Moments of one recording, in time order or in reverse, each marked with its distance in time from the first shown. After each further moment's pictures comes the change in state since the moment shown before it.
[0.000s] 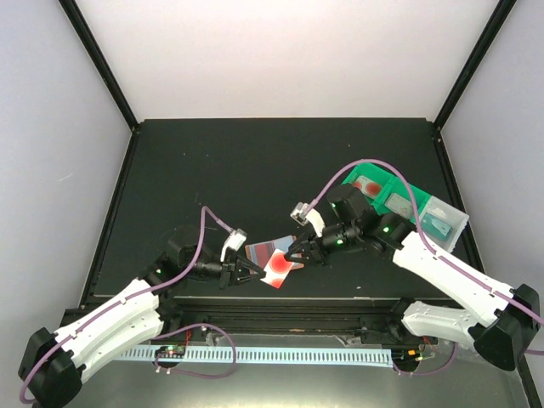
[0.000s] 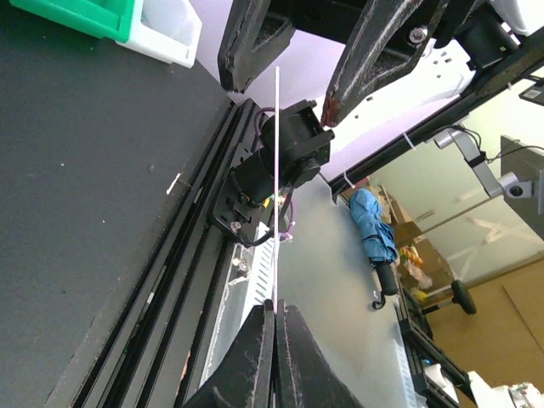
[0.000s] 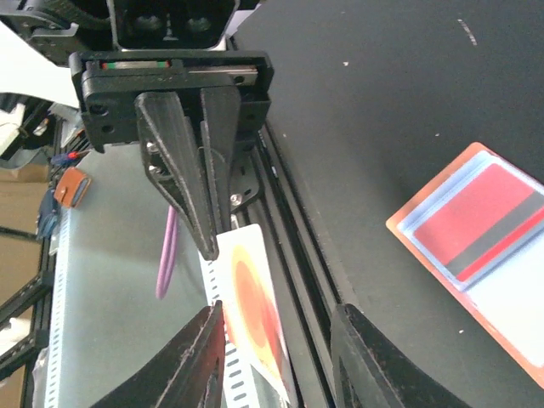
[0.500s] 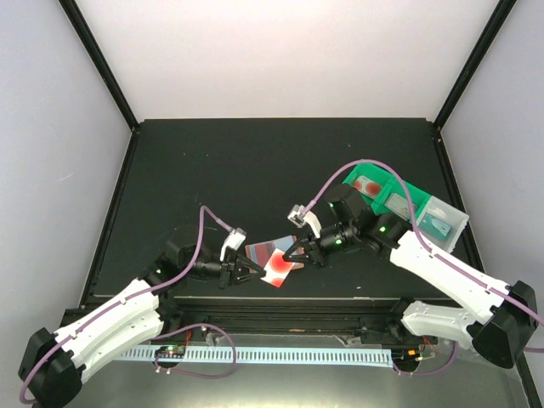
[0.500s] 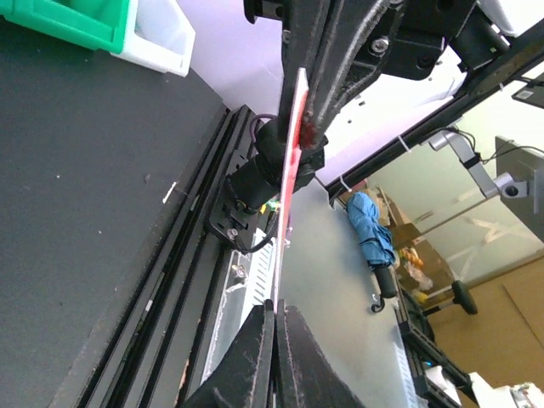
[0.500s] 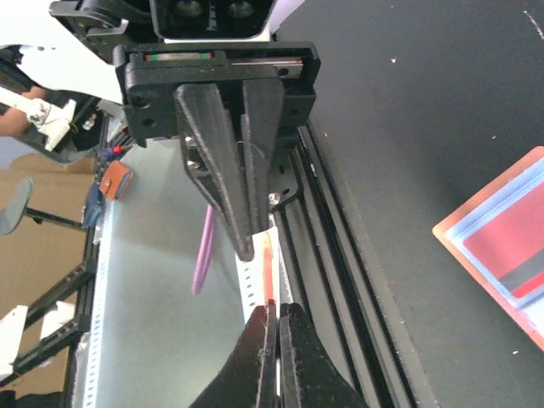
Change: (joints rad) left arm 0.000 -0.002 -0.002 0.035 0.008 -0.006; right arm 0.000 0.029 -0.010 0.034 -0.111 0.006
